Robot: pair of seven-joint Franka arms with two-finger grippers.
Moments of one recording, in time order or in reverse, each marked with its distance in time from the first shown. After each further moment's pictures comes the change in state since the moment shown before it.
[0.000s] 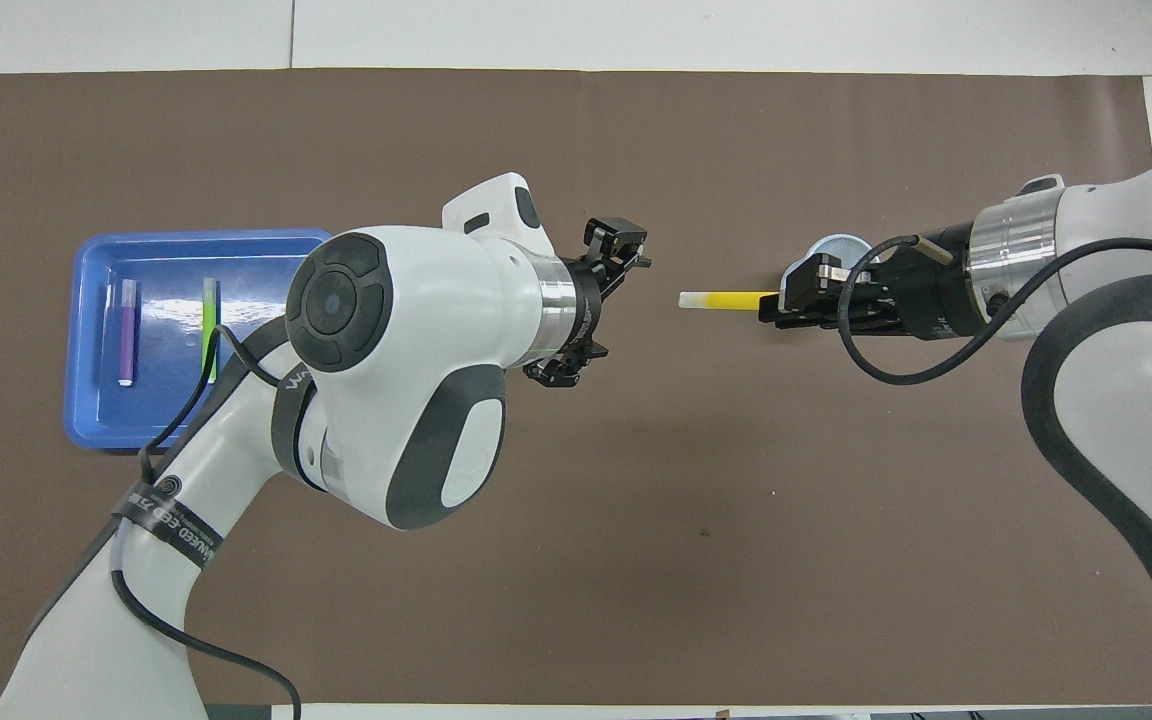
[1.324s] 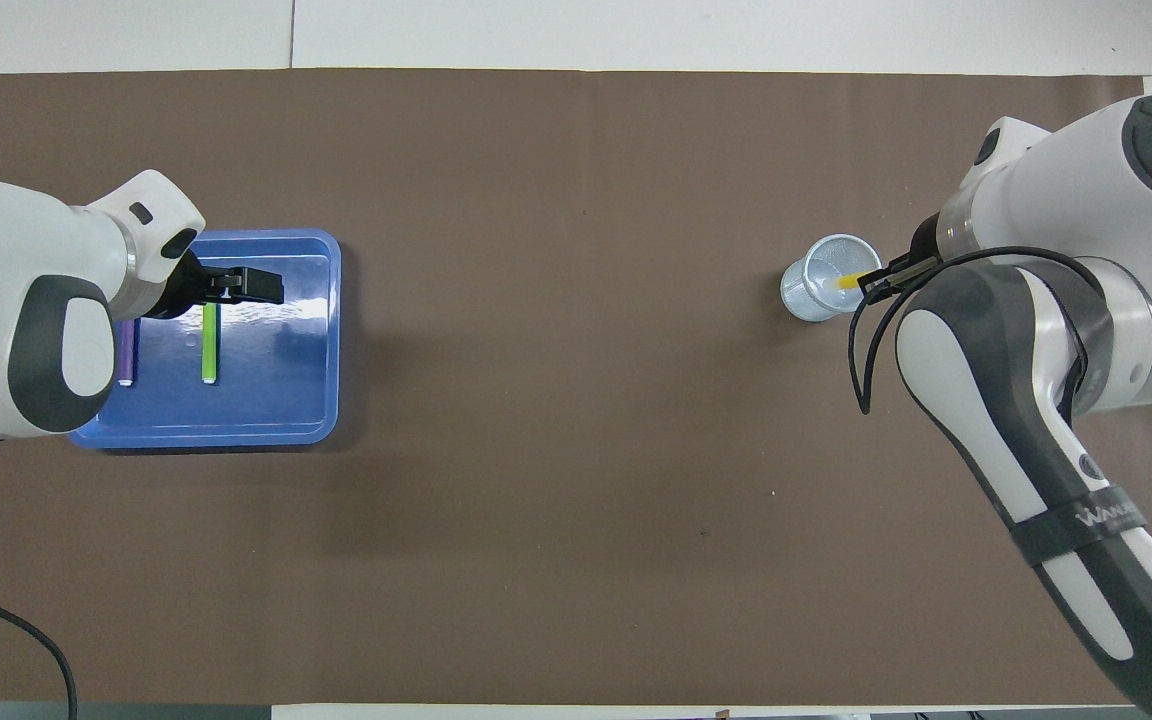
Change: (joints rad) left arm 0.558 -0.079 0.013 -0.280 0.245 -0.090 1.479; right arm -0.024 0.173 0.000 0.011 -0.539 0.137 -0.362
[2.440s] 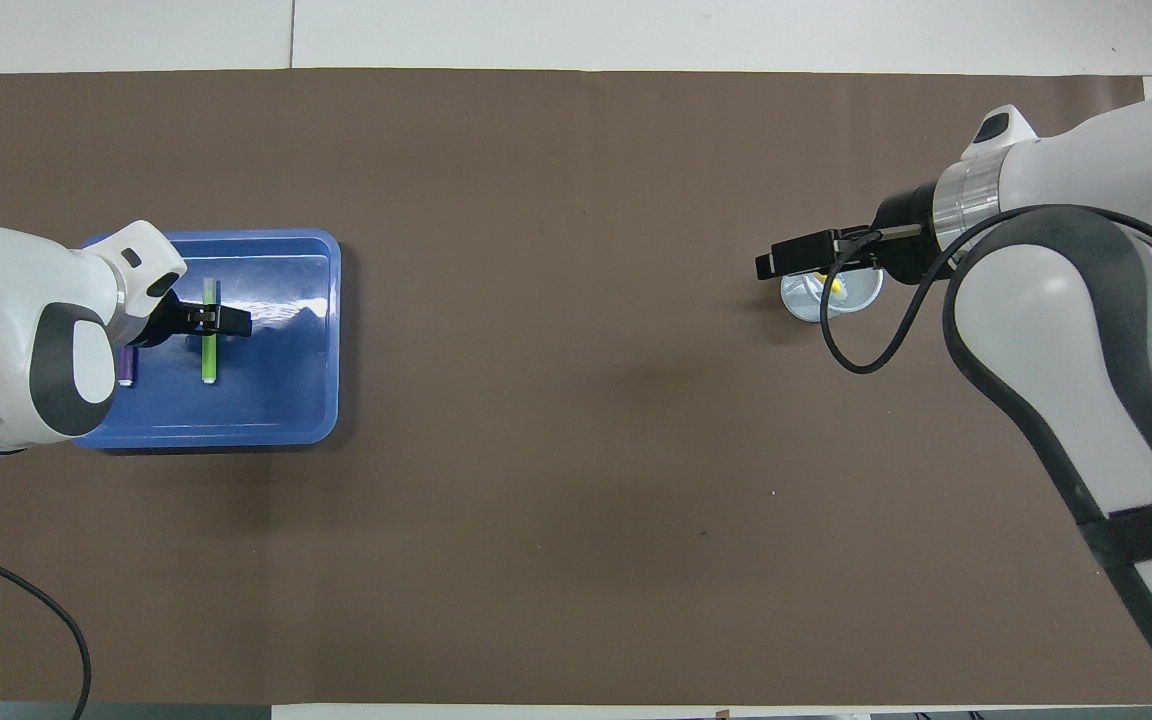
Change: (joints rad) left arm 0.092 0.109 -0.001 -0.083 0.037 0.134 0.095; right arm 0.014 -0.020 0.007 0.049 0.569 -0.021 0.088
